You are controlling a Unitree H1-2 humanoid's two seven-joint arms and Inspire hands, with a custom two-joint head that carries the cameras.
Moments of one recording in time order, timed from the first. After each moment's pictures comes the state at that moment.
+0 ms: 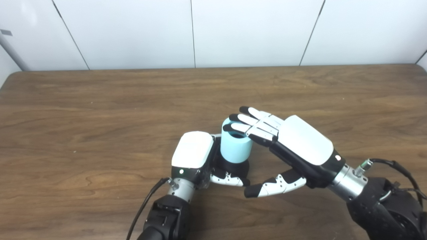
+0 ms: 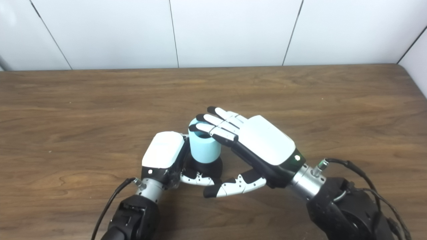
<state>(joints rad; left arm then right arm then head) -0.05 0.05 -0.52 -0.26 1.22 0.24 -0.19 -0.03 -0.37 0.18 -0.75 -0.69 -0.05 0.54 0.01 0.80</state>
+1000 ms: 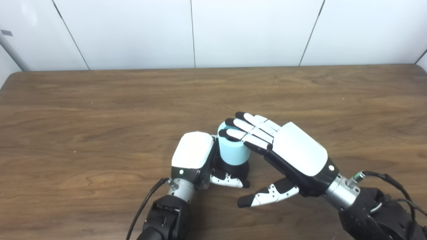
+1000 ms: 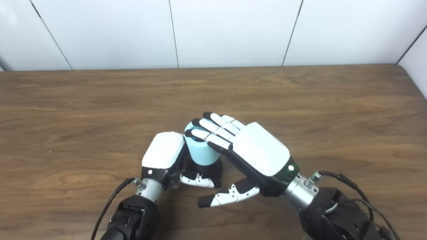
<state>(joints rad) -0.05 0.05 -0.52 -0.26 1.22 0.24 -0.21 0.03 -0.37 0.27 -0.73 -0.79 -0.09 0.43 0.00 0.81</state>
